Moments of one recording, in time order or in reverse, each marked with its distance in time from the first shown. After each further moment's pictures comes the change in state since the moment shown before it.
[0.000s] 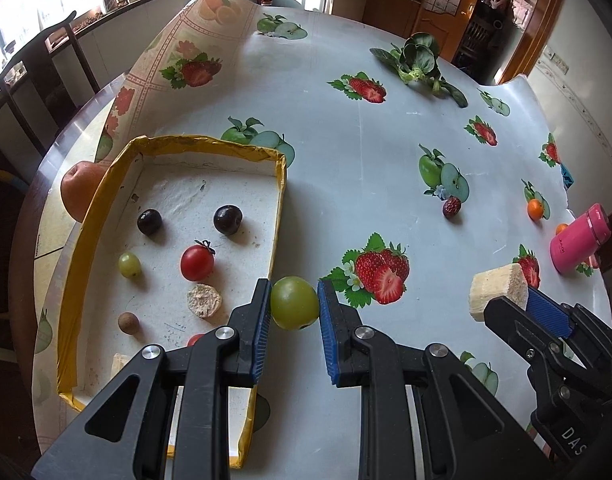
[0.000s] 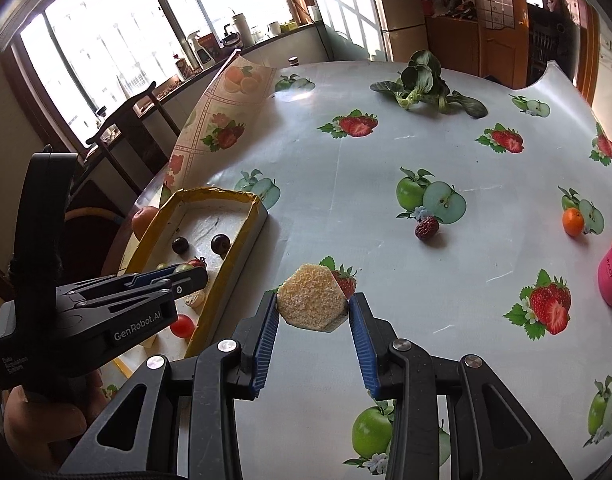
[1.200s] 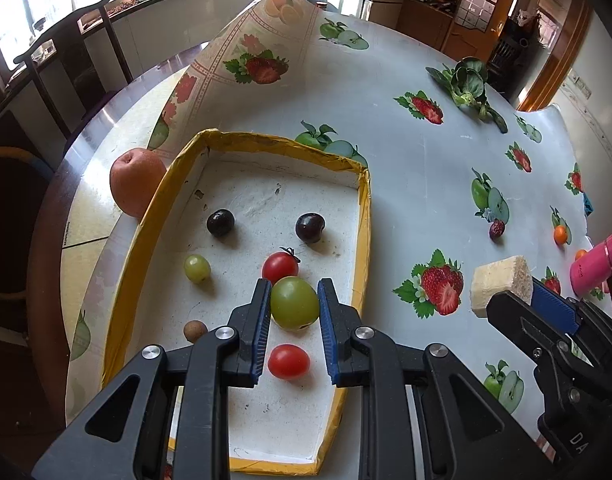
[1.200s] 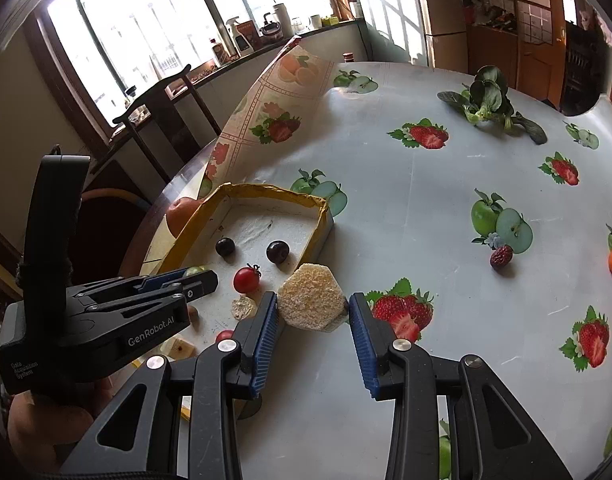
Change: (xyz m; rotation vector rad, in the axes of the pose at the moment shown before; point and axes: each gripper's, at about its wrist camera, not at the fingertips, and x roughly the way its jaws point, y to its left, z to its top) left arm -0.002 0.068 0.005 -0.077 -0.009 0.050; right arm 0.030 0.066 0.021 -0.091 0.012 0.071
